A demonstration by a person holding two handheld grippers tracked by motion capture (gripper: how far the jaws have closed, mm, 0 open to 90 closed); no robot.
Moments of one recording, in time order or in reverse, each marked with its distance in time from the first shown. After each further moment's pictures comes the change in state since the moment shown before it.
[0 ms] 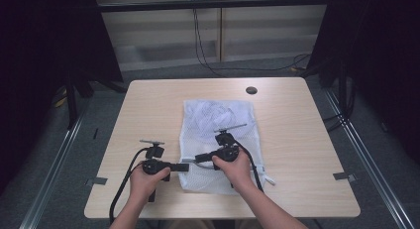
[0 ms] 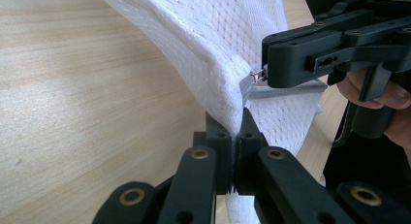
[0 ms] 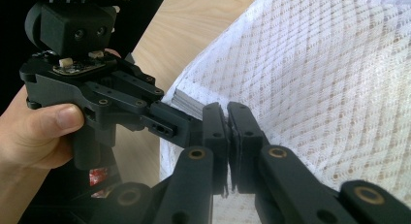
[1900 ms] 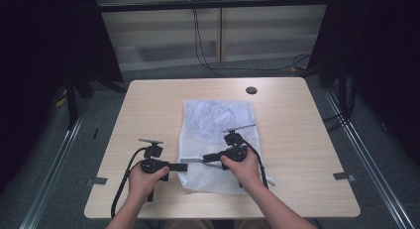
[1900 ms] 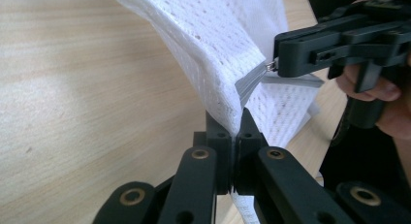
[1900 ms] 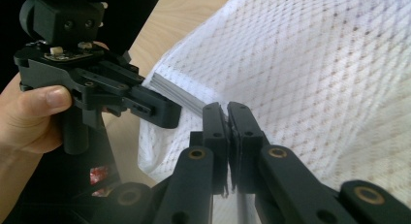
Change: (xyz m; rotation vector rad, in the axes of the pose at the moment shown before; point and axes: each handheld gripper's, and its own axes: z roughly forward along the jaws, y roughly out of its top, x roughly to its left) left arm -0.004 0.002 -0.006 0.003 0.005 -0.023; right arm -0.015 -0.006 -0.020 -0.004 0.004 0.010
